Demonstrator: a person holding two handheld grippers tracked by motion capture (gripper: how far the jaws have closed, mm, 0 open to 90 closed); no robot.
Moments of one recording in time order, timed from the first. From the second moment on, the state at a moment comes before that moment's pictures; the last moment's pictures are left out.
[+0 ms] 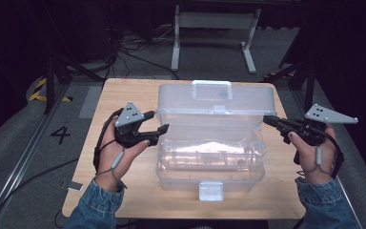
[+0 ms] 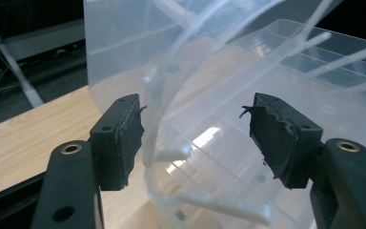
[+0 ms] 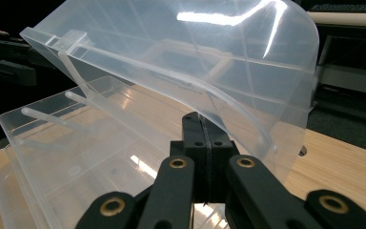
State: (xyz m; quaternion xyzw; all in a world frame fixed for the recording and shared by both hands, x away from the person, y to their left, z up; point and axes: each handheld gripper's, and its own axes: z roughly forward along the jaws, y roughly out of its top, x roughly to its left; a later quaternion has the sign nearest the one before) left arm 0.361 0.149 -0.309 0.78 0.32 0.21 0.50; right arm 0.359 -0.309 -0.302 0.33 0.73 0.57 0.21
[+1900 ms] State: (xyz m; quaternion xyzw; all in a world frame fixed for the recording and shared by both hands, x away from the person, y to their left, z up) left arm 0.384 0.129 -0.295 0.72 0.39 0.30 0.49; right arm 0.295 -0.298 -0.320 0.24 0.81 0.51 0.15
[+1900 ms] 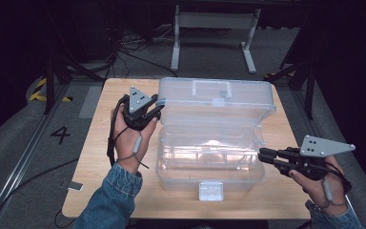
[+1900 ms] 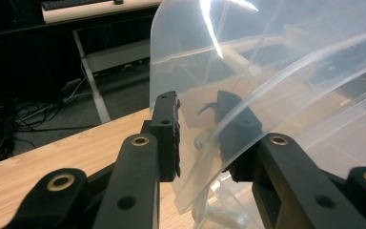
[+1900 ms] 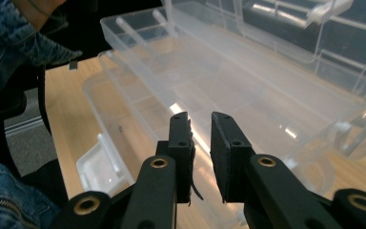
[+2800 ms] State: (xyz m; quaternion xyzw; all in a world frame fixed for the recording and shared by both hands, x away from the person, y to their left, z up) left arm 0.401 0.131 -0.290 0.72 0.40 0.28 0.49; right arm 0.298 -0.280 -0.375 0.21 0.88 0.42 0.06
